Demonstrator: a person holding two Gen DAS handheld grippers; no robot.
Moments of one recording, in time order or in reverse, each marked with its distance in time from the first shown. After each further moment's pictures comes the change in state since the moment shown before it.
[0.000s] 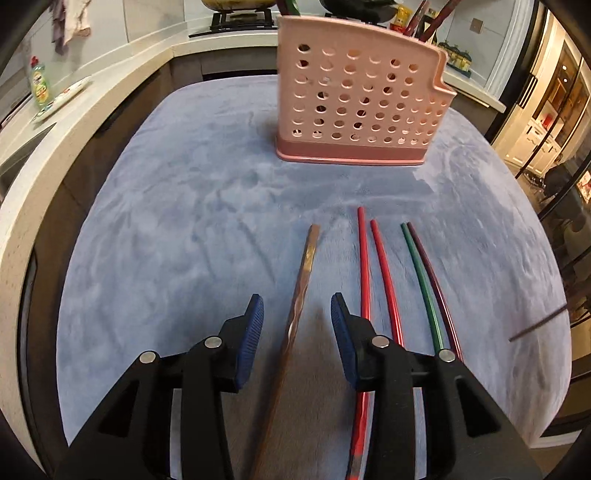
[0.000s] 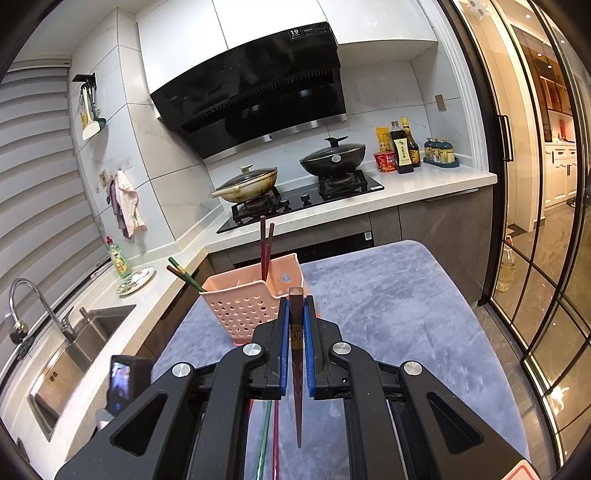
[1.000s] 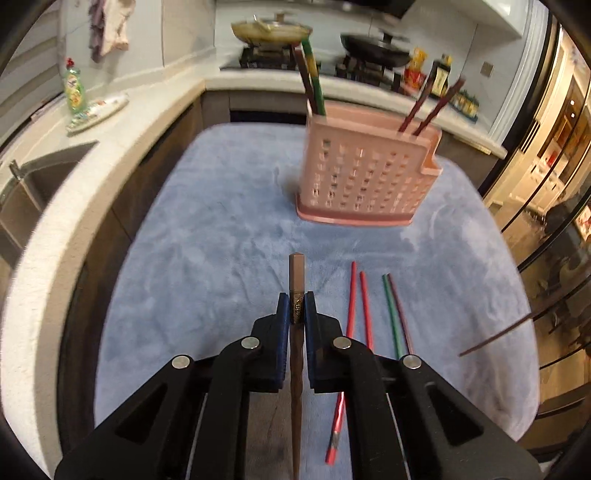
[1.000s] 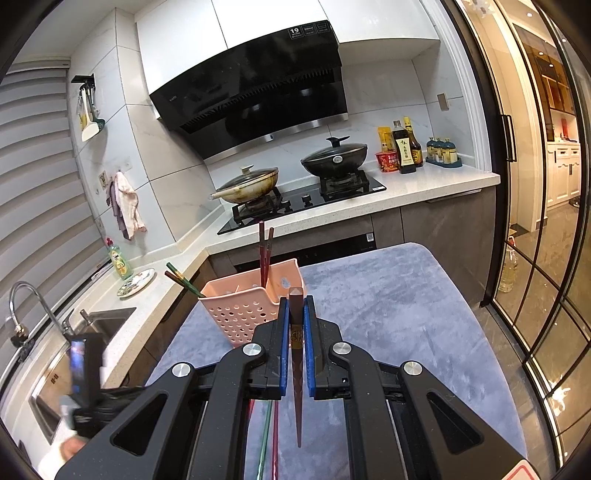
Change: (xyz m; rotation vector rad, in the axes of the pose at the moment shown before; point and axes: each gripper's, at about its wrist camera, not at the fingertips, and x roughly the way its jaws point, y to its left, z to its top) left arm -0.104 0.020 0.011 -0.099 -0.140 -0.001; right arm 0.005 0.000 0.012 0.002 0.008 0.015
